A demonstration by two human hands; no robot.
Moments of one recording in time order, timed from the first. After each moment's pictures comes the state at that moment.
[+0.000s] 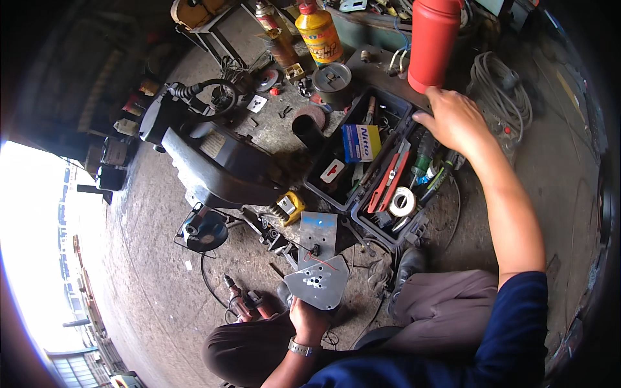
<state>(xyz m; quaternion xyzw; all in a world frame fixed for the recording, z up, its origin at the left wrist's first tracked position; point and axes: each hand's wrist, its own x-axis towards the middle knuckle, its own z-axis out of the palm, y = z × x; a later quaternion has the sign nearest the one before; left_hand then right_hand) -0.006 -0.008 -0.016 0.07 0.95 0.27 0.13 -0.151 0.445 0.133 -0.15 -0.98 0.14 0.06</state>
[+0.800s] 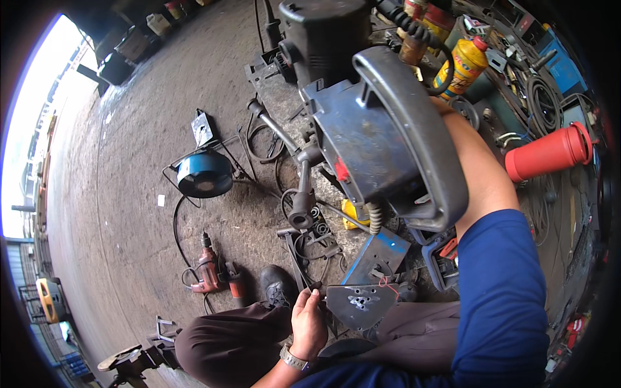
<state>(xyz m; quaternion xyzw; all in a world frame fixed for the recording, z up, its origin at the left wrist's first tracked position) -0.044 -0.016 0.005 -0.43 0.40 0.79 0.16 -0.482 0.252 0.041 0.22 -0.96 0.05 -0.19</state>
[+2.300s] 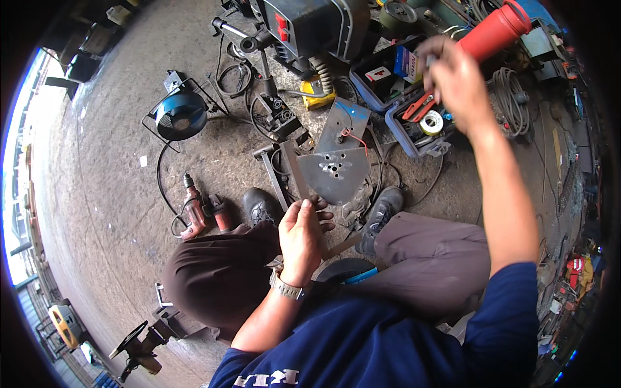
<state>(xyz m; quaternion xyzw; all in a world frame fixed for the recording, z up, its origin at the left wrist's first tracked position) 0.024 -0.014 0.036 -0.26 0.45 0.83 0.20 -0.133 0.291 0.158 0.02 -0.83 0.54 0.09</state>
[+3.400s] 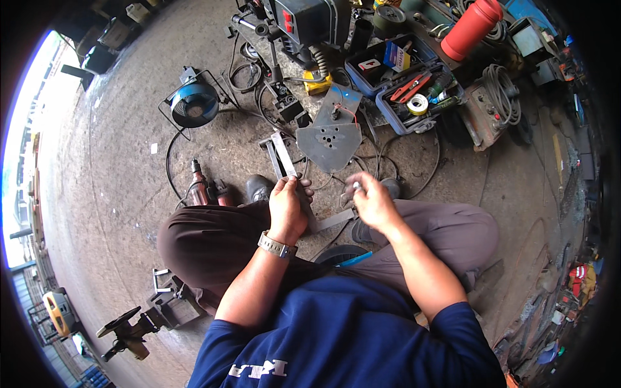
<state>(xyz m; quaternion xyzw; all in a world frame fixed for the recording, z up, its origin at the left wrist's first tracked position) 0.034 -0.034 -0.001 -0.29 0.44 0.83 0.18 0.082 0.175 -0.002 -0.07 -0.83 0.54 -0.08</state>
